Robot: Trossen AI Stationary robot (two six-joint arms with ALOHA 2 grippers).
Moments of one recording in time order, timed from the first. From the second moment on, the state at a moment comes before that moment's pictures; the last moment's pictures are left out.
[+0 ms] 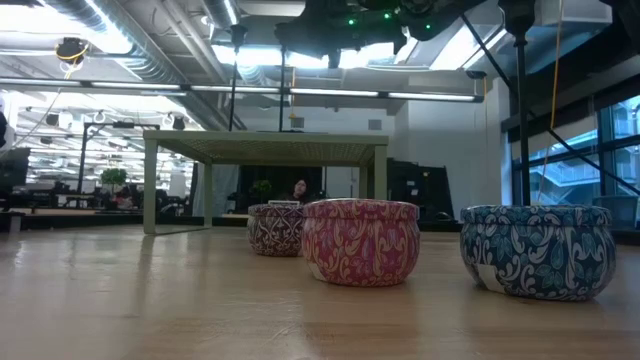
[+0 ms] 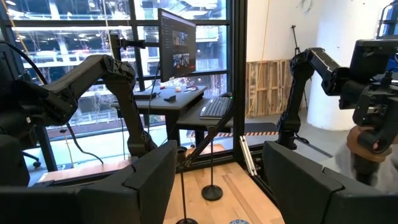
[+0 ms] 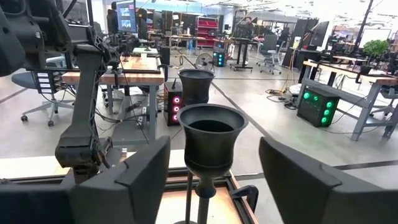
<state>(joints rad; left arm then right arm) -0.01 0.74 0.81 0.02 0.26 0.01 -0.38 1.83 1.51 0.31 -0.21 -0.06</state>
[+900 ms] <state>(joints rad) -0.01 0.74 0.81 0.02 0.26 0.01 -0.33 1.56 1.51 -0.19 -0.22 -0.12</state>
